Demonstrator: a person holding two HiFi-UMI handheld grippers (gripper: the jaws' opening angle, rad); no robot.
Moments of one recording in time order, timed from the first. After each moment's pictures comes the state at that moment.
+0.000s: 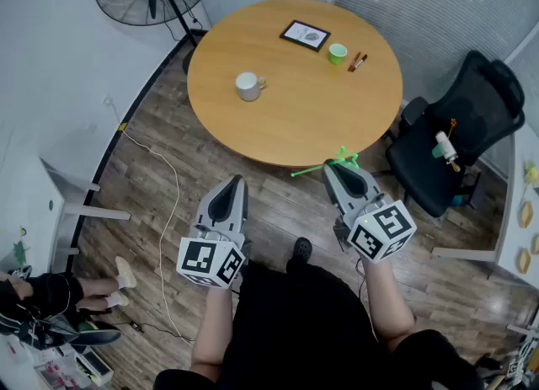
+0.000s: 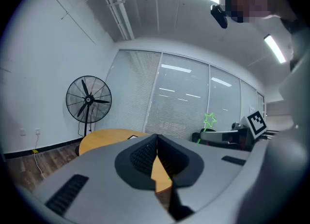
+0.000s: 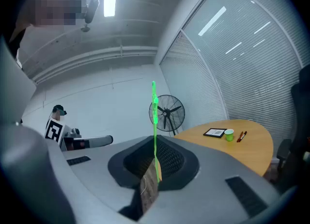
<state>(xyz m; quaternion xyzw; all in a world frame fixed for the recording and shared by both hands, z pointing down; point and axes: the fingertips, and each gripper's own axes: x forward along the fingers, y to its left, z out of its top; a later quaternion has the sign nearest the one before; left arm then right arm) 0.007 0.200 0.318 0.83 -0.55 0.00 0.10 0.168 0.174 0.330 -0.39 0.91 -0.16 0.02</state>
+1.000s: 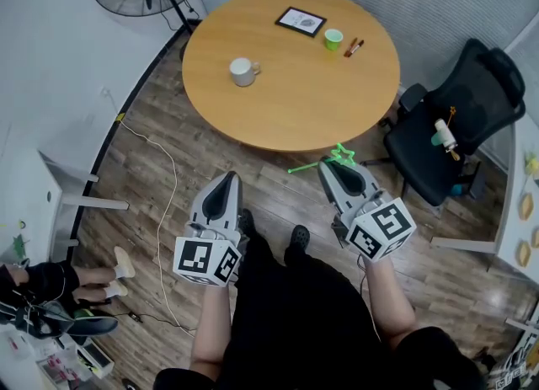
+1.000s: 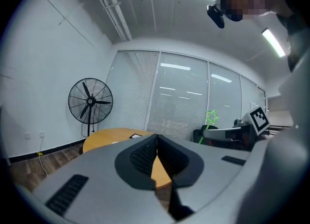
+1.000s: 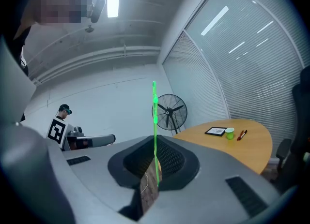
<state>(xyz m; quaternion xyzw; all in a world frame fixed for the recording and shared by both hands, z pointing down) 0.018 0.230 0.322 0.82 -0.56 0.01 0.09 0.178 0.207 0.334 -0.37 0.92 -0.16 0.02</state>
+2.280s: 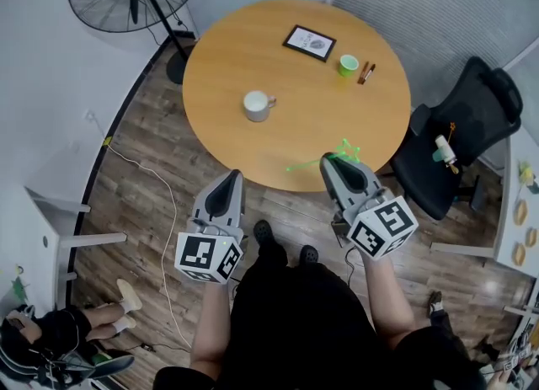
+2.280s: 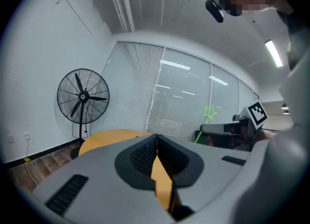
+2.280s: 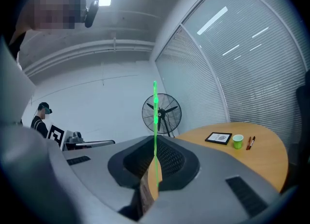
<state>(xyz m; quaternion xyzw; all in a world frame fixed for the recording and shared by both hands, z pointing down) -0.085 0.070 0.331 0.85 -0.51 0.01 0.11 0.075 0.058 0.322 -0.42 0.89 -0.16 0.01</state>
